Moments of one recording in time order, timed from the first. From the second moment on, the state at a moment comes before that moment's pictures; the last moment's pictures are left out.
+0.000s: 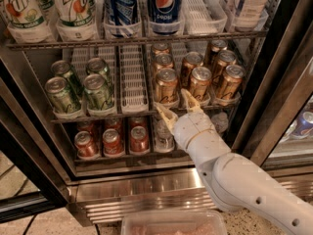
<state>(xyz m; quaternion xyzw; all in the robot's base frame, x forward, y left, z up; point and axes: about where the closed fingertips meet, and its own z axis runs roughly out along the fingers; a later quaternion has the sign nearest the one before) 0.562 -0.067 0.833 -0.24 0.67 0.01 0.70</state>
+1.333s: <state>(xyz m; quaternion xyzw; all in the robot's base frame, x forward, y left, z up) 0.616 -0.069 0.829 -0.20 0.68 0.02 0.70</state>
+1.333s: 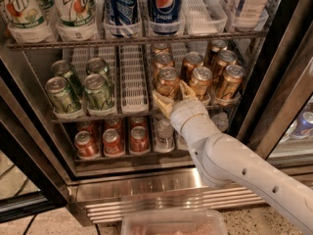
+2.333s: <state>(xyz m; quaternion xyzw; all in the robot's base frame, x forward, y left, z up) 0.616 -0.065 0.829 -0.20 0.68 0.03 0.70</state>
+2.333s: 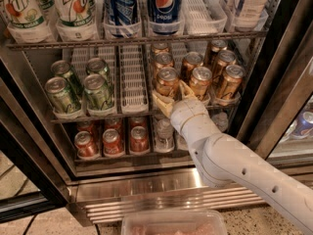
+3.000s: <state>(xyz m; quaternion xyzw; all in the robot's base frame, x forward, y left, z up) 0.614 -0.064 0.841 -0.21 0.69 0.05 0.69</state>
